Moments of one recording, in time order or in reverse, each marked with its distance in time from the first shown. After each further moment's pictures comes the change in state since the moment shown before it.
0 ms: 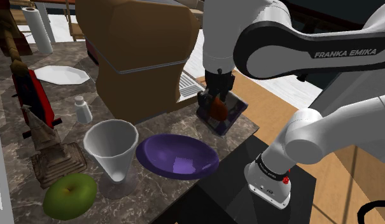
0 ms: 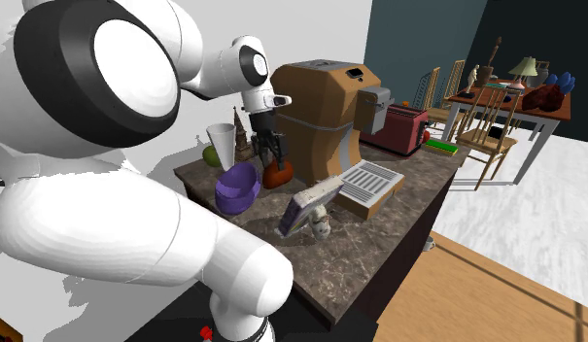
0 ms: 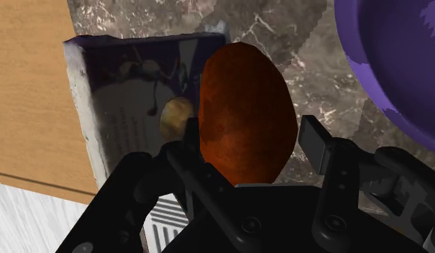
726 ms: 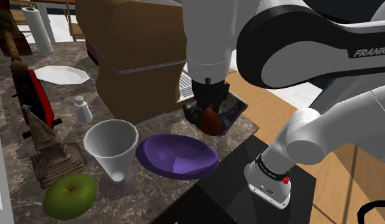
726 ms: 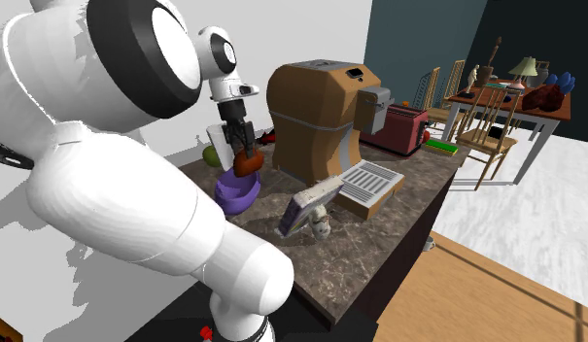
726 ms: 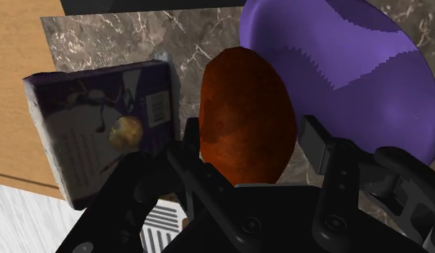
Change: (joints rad) arm 0.035 0.117 0.164 0.185 0.068 -0.085 0.196
